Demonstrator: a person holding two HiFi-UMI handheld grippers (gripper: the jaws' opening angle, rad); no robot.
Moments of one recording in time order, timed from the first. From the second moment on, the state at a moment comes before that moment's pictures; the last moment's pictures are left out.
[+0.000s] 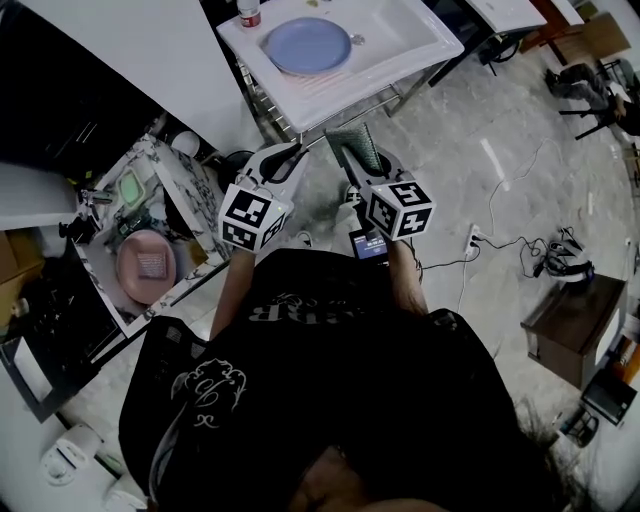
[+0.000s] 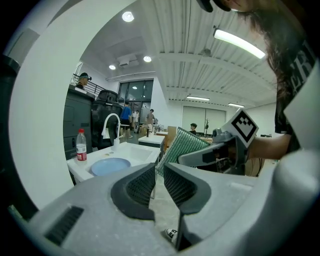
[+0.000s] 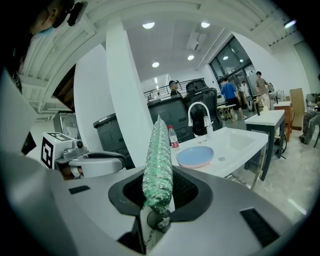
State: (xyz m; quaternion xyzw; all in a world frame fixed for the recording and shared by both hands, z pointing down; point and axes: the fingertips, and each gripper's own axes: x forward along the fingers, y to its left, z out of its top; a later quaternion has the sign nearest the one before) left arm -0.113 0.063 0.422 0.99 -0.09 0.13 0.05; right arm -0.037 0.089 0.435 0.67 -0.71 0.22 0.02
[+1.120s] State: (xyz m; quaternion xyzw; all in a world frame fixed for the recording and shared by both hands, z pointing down) left arm 0.079 -0.042 0.448 0.94 -0.26 0.18 0.09; right arm 0.189 -0.042 0.457 0.55 -0.79 0.25 0.05
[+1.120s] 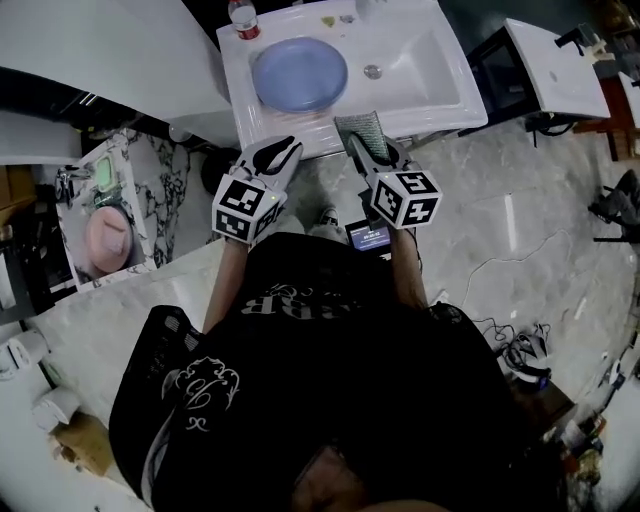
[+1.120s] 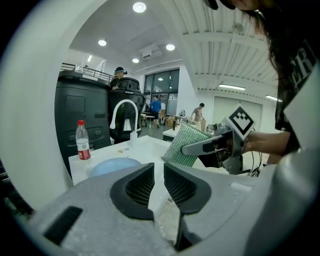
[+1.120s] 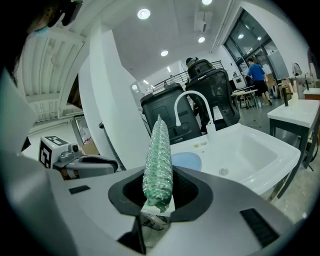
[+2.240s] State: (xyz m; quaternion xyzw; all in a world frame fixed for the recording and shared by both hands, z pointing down) left arm 0.056 -0.162 0.565 0.91 -0.22 0.33 0.14; right arm 0.179 -0.200 0.478 0.51 -0.82 0.24 0.12
